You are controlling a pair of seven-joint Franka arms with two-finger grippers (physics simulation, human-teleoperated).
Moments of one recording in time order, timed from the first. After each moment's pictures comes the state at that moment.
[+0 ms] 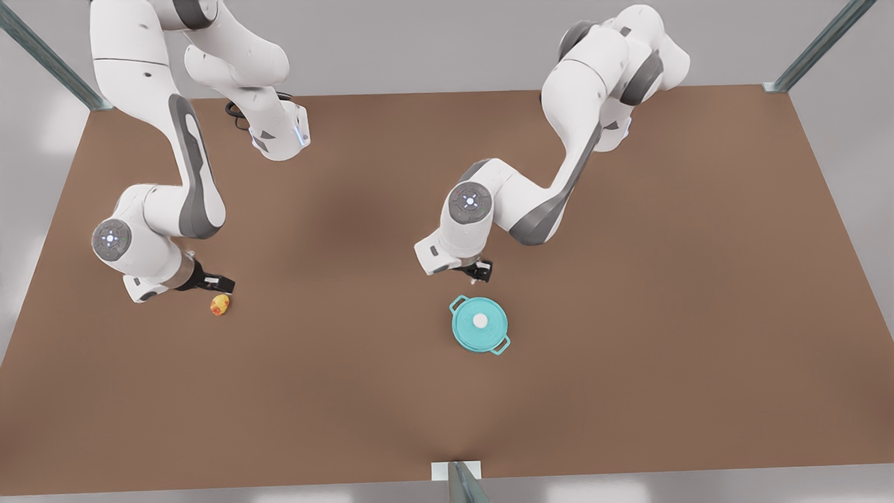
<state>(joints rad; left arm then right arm) -0.69 0.76 -0.02 -1.03 -0.02 1.82 -0.36 -0.04 0.21 -0.03 -2.04 0.04 2.19 0.12</state>
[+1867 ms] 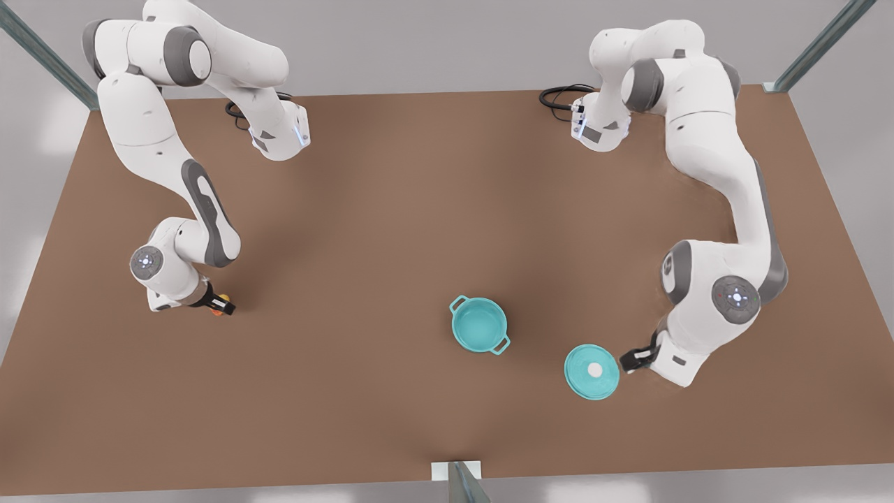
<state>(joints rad) -0.15 0.58 0.05 -1.20 -0.04 1.87 -0.31 -0.12 0.49 -0.05 -2.16 0.03 2.65 0.23</state>
